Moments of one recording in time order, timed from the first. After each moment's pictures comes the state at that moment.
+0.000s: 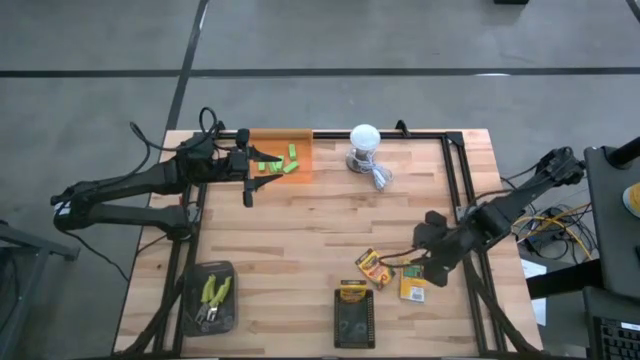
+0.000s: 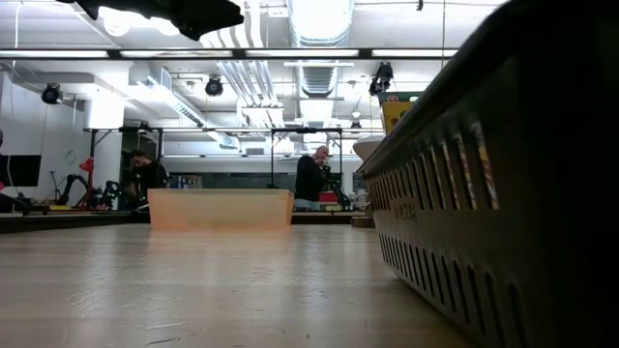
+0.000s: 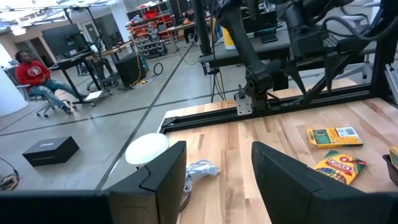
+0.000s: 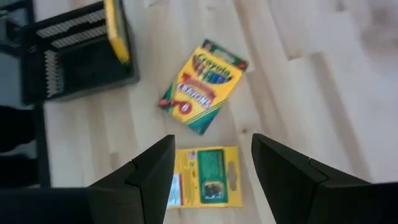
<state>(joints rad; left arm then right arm) 0.30 0.83 0.76 0.01 0.16 0.28 0.60 1.05 0.90 -0.92 0.23 0.83</state>
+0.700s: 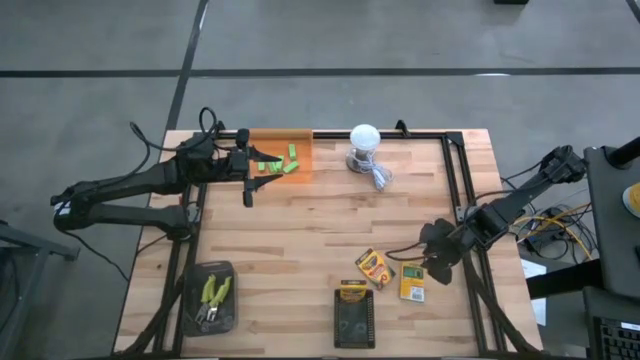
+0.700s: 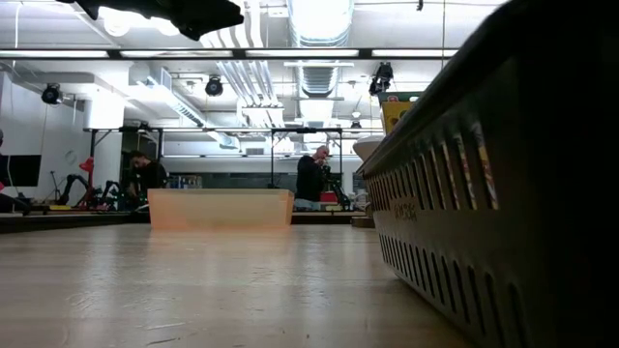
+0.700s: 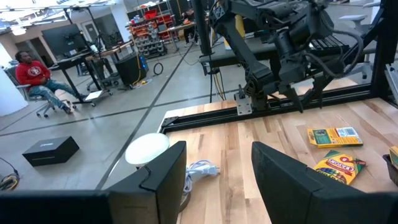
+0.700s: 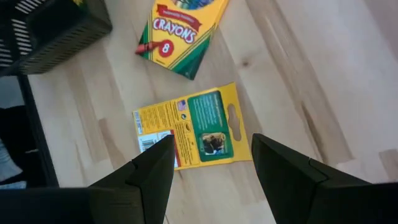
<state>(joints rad) 0.30 0.83 0.76 0.01 0.16 0.28 0.60 0.88 0.59 -0.79 0.08 1.04</state>
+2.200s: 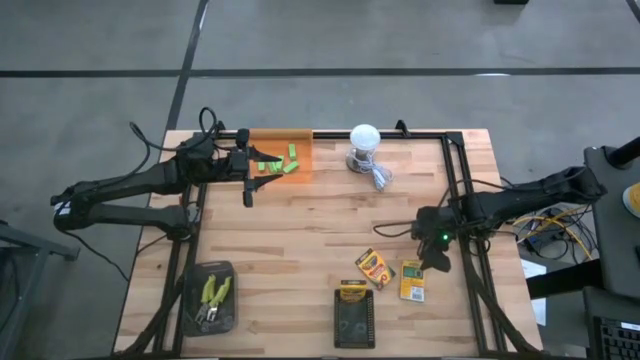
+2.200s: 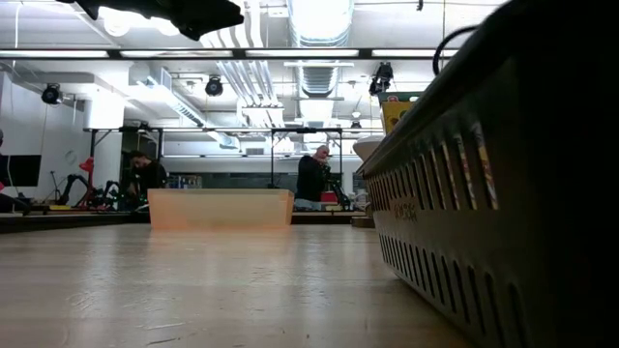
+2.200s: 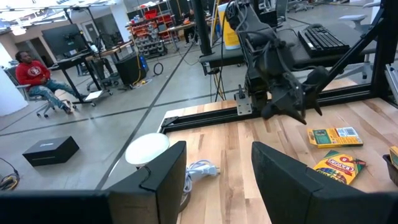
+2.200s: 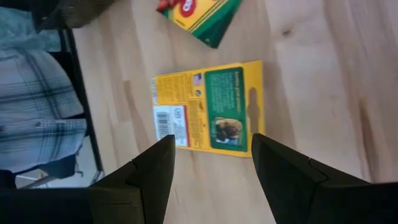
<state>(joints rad) 0.30 0.83 0.76 0.01 0.16 0.28 0.15 0.87 0.40 -0.59 -0.50 0.63</state>
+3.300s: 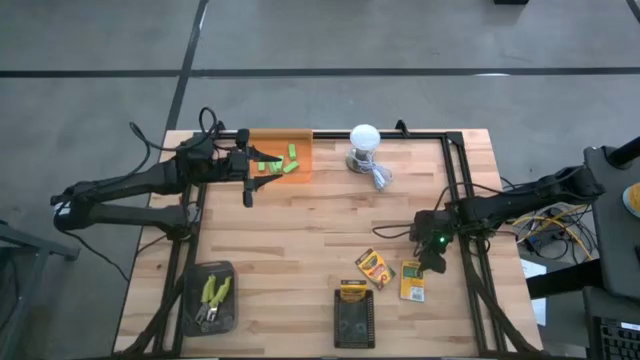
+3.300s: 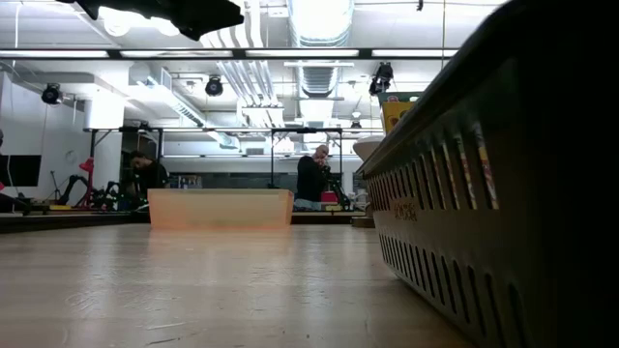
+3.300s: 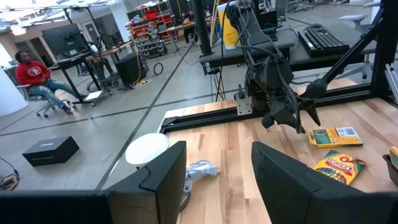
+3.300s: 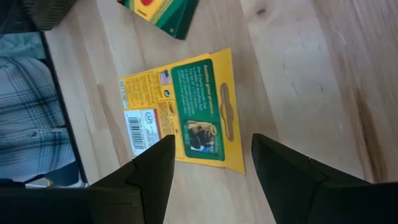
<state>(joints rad) 0.30 0.83 0.76 0.01 0.16 0.28 0.14 0.93 0.28 -0.43 -0.50 0.68</state>
